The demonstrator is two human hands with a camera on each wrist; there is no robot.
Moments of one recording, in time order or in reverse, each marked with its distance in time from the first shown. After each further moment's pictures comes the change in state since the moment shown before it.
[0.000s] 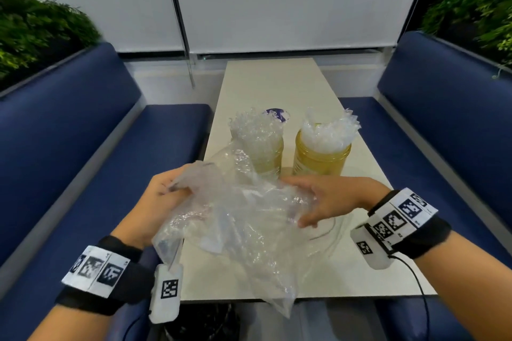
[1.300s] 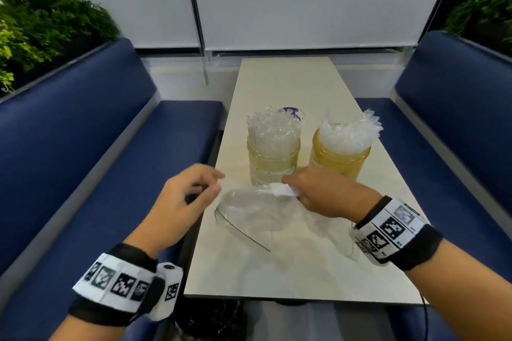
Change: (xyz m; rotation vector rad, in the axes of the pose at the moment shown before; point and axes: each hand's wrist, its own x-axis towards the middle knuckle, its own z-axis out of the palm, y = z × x) left_hand -0.014 -0.009 -0.014 0.429 -0.010 0.128; right_hand 0.047 -0.014 0.021 -0.726 0.301 -0.036
